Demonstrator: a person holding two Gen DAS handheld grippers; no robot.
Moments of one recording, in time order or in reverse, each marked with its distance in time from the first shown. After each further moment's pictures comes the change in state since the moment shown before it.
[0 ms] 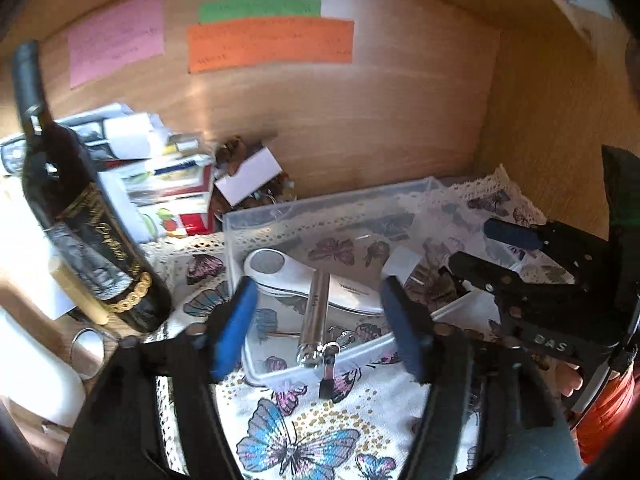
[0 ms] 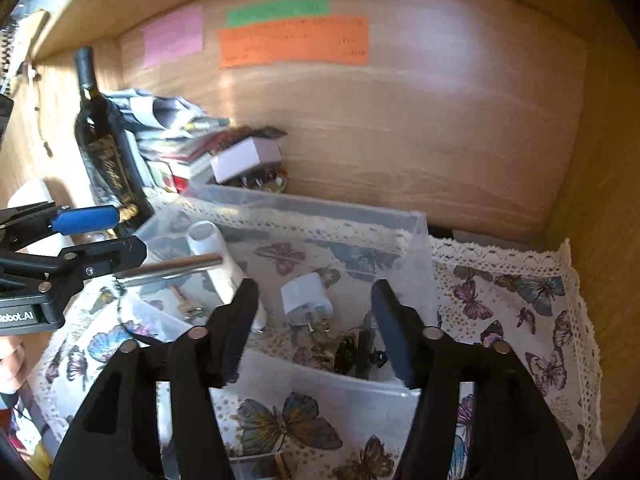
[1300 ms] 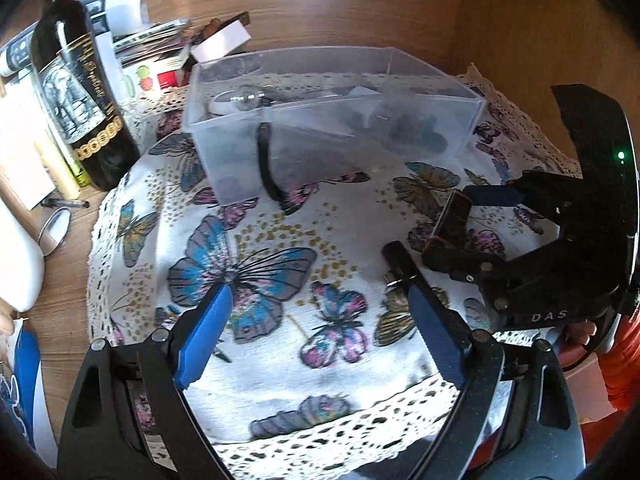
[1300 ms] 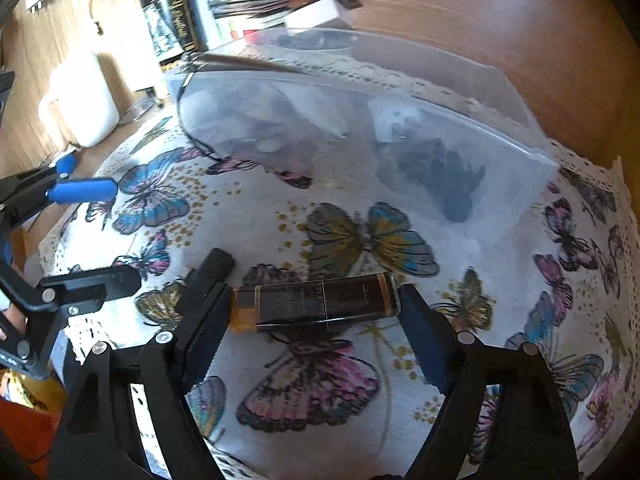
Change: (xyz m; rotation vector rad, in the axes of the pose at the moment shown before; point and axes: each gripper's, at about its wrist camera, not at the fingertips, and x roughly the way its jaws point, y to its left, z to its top) left arm -0.005 -0.035 -0.117 0.027 0.221 -0.049; right arm 0.011 0.033 -0.095 -0.082 0.309 0.127
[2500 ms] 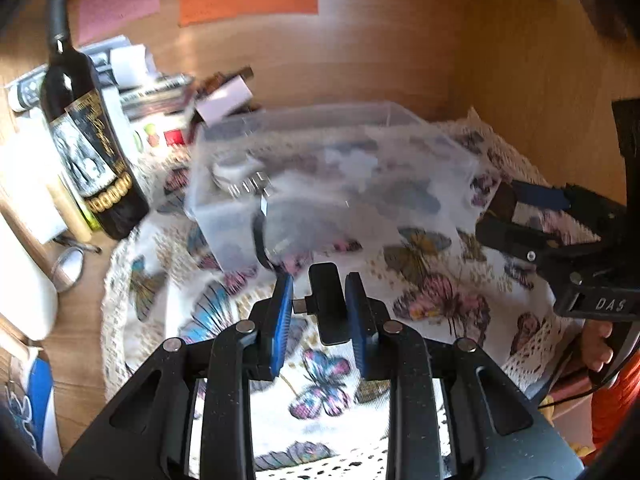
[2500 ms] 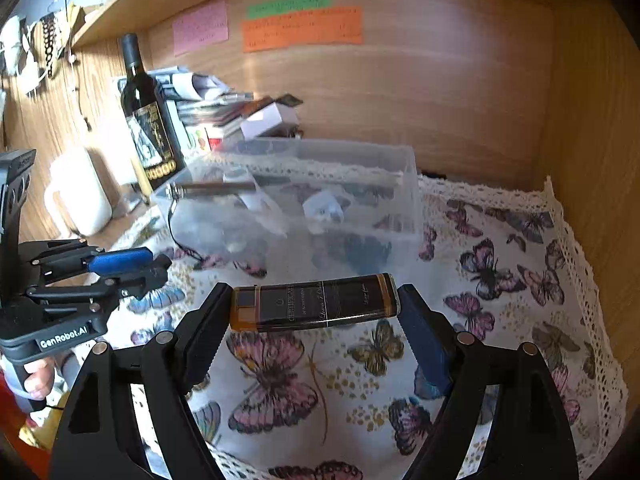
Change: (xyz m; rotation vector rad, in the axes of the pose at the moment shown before) left arm -0.024 -0.002 0.027 -0.022 -0.159 0.037; right arm -0.073 -0.024 0.008 0.115 -0.269 -0.073
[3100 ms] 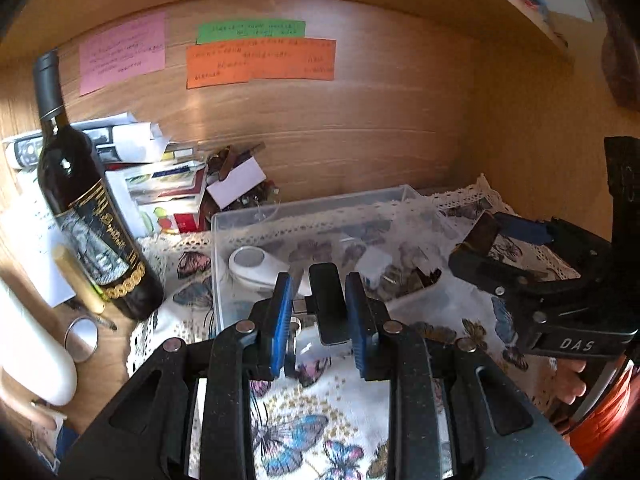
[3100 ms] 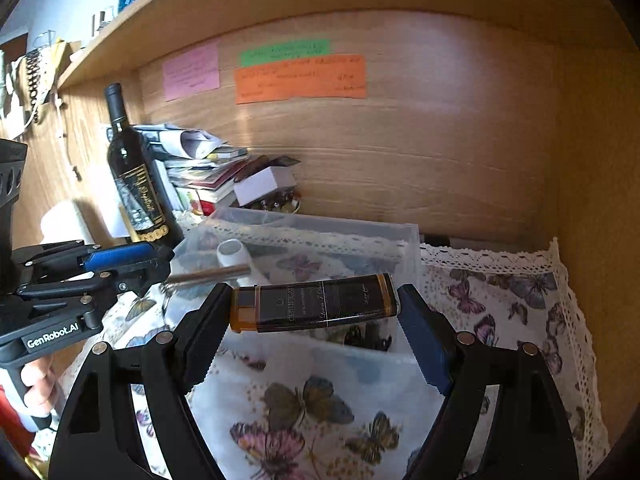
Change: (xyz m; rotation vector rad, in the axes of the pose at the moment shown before) left arm 0.000 0.015 0.074 -0.014 -0.118 -0.001; right arm 0.018 -0.001 0.060 0.007 -0.097 -0.003
